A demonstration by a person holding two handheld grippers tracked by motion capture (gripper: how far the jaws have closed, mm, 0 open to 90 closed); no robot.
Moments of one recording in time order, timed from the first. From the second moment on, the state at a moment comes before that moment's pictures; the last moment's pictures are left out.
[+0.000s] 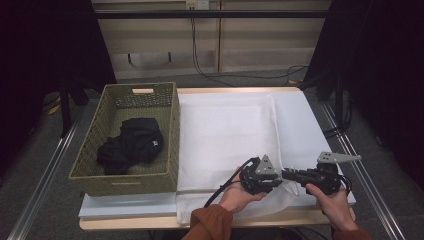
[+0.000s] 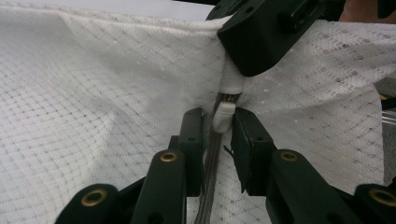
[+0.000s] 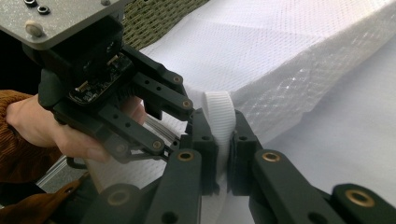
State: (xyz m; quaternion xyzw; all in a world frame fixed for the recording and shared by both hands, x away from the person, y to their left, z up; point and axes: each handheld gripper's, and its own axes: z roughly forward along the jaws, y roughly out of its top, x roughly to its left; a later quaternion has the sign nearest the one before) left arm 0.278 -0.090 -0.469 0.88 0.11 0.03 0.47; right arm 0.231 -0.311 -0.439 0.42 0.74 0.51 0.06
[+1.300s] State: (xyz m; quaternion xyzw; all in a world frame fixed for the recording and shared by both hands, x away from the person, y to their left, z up) left arm 0.271 -0.092 -0.471 0.88 0.12 0.03 0.47; right arm 0.228 -0.300 -0.442 0.42 0.75 0.50 0.06
